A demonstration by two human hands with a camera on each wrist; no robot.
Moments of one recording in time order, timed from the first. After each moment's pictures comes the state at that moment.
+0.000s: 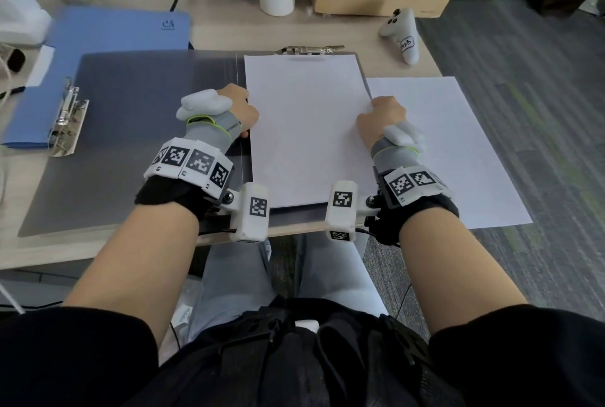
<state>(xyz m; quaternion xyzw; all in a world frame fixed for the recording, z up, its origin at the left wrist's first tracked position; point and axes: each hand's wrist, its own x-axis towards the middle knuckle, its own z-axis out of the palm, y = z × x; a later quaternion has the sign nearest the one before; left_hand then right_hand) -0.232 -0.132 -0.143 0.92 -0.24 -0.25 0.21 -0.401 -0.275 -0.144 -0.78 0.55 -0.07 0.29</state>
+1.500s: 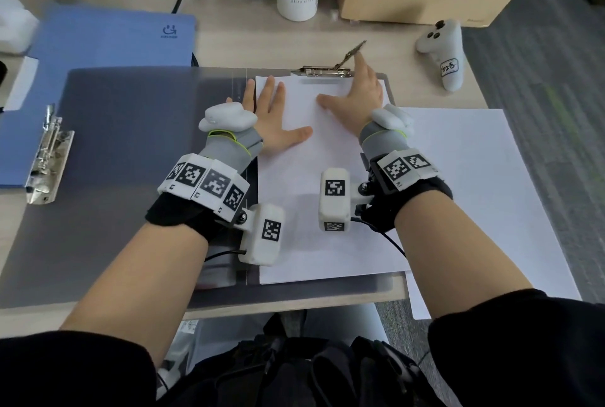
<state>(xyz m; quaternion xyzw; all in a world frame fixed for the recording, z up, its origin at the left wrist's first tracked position) -0.200 -0.180 -0.159 0.90 -0.39 -0.22 0.00 -0.278 -0.328 -0.170 -0.85 0.41 -0.10 0.33</state>
